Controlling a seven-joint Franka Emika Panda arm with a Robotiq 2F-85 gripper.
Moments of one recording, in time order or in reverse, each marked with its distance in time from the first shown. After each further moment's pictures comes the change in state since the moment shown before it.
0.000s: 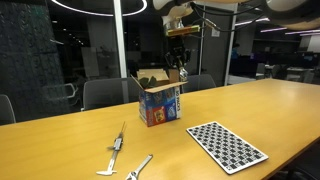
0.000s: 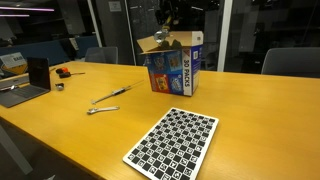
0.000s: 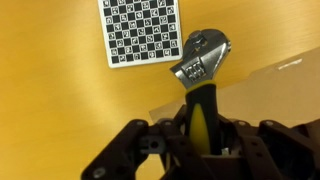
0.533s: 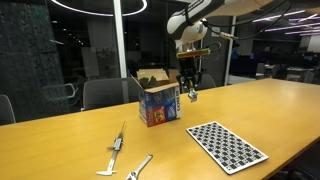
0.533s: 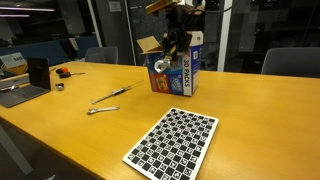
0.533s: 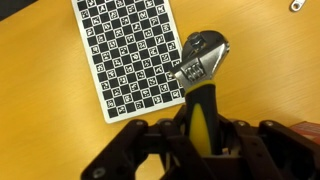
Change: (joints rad) arm -0.082 -0.115 -0.023 -0.429 0.127 0.186 0.075
